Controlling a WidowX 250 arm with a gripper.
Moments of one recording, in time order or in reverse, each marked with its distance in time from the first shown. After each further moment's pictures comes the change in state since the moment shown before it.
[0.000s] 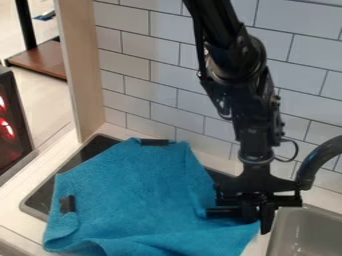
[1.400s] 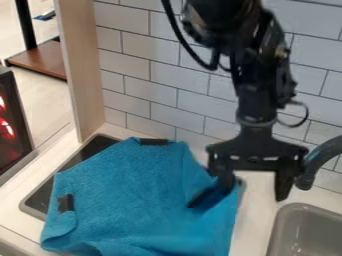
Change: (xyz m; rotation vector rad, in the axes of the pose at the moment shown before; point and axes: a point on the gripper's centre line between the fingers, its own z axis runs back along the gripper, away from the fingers) arm -0.017 -0.002 0.075 0.033 -0.171 -0.044
